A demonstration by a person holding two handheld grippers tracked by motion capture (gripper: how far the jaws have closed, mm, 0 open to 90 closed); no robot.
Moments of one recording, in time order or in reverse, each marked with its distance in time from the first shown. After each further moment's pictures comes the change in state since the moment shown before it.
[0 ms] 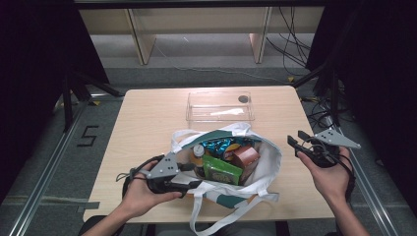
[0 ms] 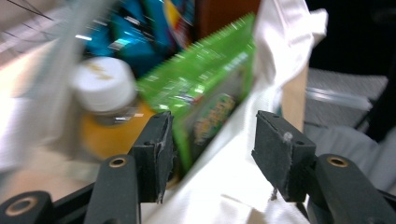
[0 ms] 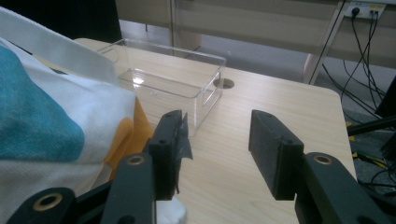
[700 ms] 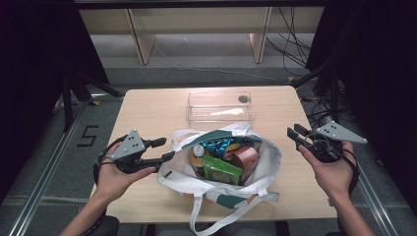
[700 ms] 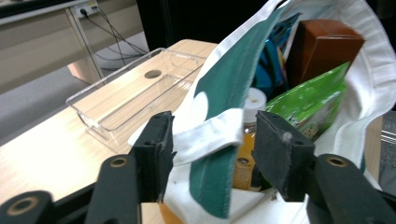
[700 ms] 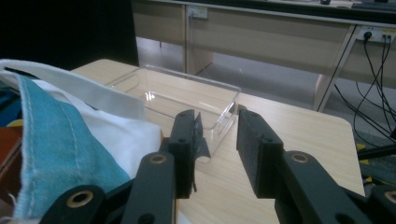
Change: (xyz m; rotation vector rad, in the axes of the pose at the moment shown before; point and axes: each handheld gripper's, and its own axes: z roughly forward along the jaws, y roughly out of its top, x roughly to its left) left arm 0.050 0.004 -0.048 -0.100 0.206 -0.049; right arm 0.013 0.029 -0.012 -0.058 0.041 -0.007
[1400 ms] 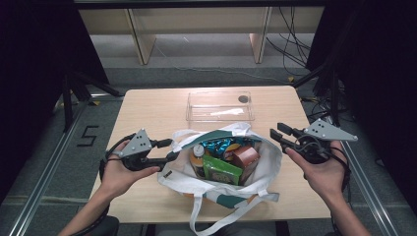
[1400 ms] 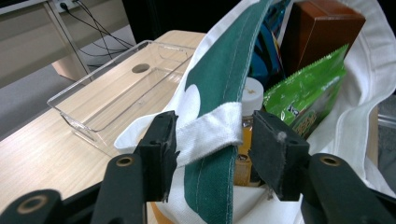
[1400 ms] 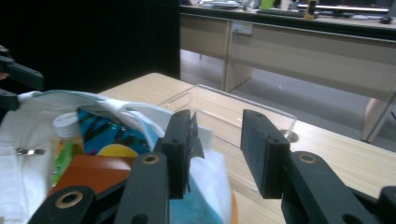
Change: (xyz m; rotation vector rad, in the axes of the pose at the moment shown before) left arm 0.000 -0.001 0.015 0.048 -0.052 0.059; right arm 0.036 0.023 0.001 -0.049 0.185 -0.064
